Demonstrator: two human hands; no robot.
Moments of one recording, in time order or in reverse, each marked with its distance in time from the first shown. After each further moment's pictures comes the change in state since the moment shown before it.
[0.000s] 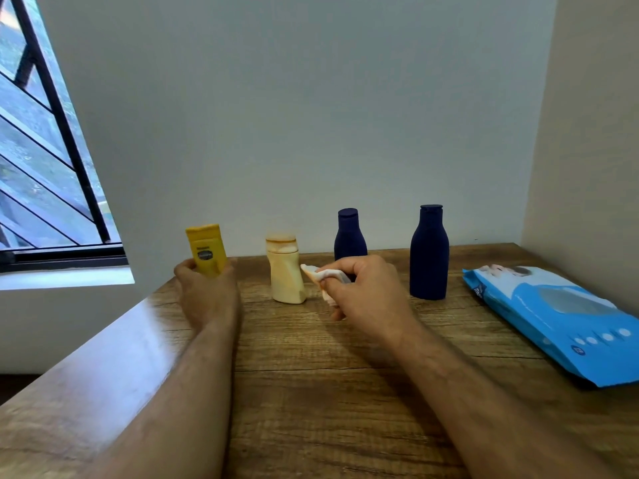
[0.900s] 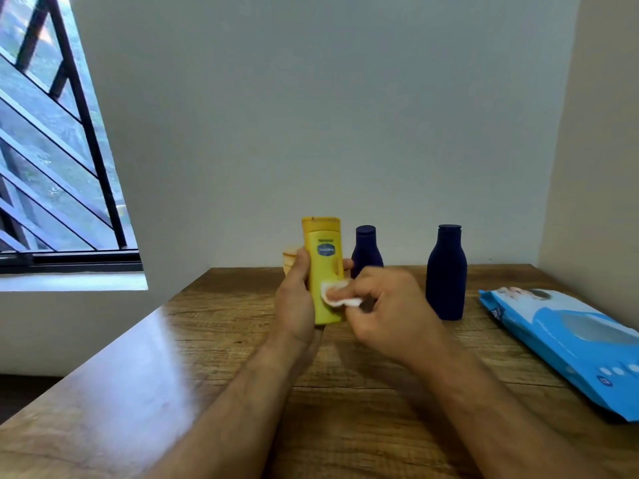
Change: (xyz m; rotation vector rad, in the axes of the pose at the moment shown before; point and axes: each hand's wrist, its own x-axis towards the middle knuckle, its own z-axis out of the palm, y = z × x) left_hand -0.098 0.078 0.000 -0.909 -0.894 -0.317; right_hand 0.000 -0.003 -0.010 -0.269 0.010 -0.428
